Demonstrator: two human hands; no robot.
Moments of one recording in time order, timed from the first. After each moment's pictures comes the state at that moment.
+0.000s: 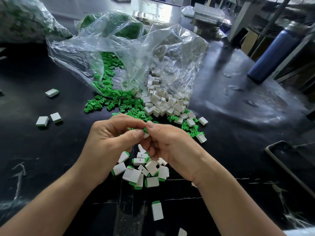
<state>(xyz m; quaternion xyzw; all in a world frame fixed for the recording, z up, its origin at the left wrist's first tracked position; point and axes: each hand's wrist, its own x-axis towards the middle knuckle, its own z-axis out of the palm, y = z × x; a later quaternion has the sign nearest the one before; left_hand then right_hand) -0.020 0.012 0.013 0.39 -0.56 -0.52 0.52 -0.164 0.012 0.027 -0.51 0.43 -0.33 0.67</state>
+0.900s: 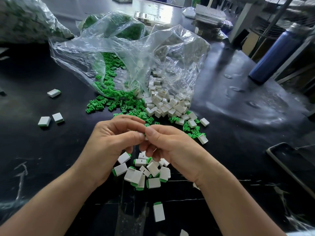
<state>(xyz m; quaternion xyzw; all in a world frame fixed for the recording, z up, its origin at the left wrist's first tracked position) -0.020 0.010 0.016 0.42 -0.50 -0.57 0.49 -0.166 0.014 0.031 -0.57 0.45 -0.28 0.63</state>
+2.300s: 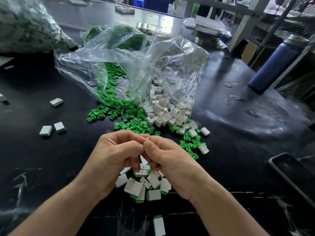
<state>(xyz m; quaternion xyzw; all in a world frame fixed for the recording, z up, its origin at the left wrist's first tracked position) -0.025 0.012 0.015 0.39 -0.45 -0.64 0.48 -0.157 0.020 0.035 -0.56 0.41 -0.32 0.64</state>
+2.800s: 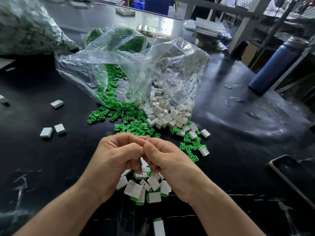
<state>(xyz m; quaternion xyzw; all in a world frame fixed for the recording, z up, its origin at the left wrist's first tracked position) -0.028 0.012 0.012 0.40 -0.43 -0.64 0.50 -0.155 0.019 0.032 -0.55 0.43 -0.33 0.63</state>
